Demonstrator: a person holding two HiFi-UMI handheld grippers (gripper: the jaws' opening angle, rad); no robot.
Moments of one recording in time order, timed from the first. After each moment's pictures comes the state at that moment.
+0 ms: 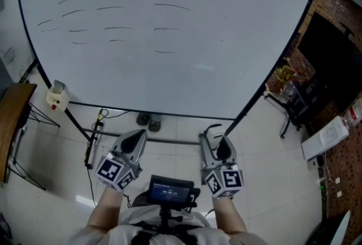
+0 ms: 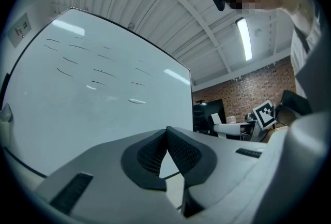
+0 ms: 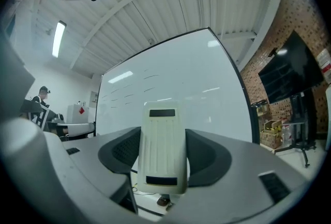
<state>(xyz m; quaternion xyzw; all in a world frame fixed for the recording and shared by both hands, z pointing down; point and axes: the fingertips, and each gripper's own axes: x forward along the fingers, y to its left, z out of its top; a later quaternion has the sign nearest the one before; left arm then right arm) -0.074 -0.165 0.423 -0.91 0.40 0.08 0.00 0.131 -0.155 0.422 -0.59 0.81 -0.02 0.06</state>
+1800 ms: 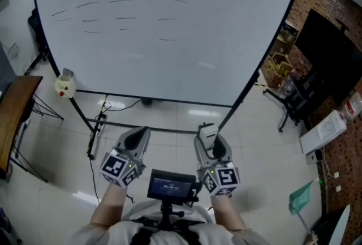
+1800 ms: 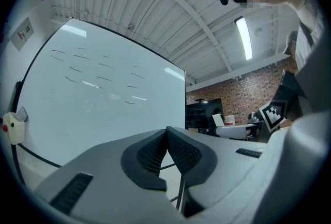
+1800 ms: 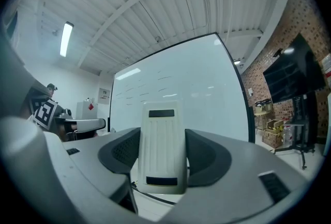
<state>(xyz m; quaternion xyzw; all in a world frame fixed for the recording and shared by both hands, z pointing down) -0.074 -0.077 0.427 -0.90 0.42 0.07 -0.01 0.108 -0.058 0.428 -0.56 0.83 -0.01 0.03</state>
